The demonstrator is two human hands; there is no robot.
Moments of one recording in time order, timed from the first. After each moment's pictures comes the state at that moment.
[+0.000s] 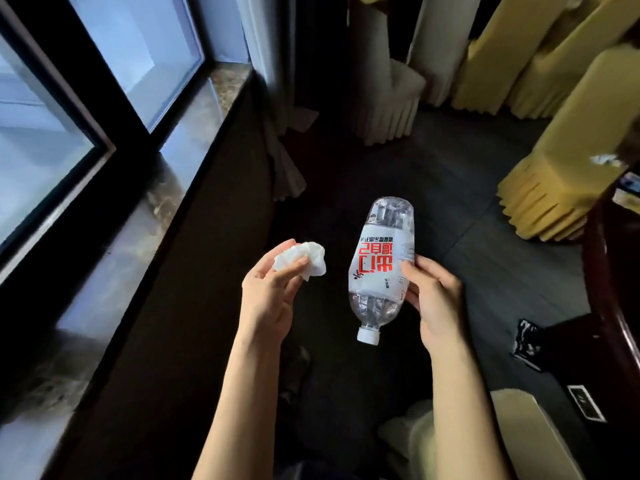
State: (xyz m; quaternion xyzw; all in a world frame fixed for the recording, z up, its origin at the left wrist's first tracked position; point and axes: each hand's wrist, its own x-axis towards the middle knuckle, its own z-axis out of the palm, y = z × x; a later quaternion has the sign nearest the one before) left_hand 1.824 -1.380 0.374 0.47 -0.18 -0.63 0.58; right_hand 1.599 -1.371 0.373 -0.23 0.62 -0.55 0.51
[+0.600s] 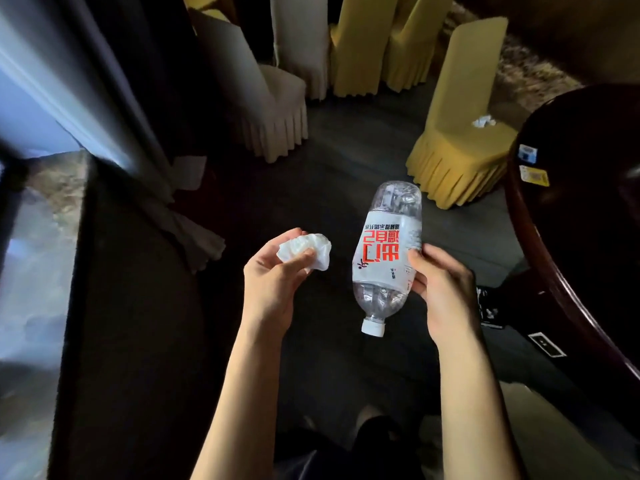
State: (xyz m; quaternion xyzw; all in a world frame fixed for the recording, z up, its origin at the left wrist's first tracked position) left_hand 1.722 -1.691 0.397 0.43 -0.37 -0.70 0.43; right_hand 1.527 -1.586 0.402 -0.09 0.65 -0.67 0.35
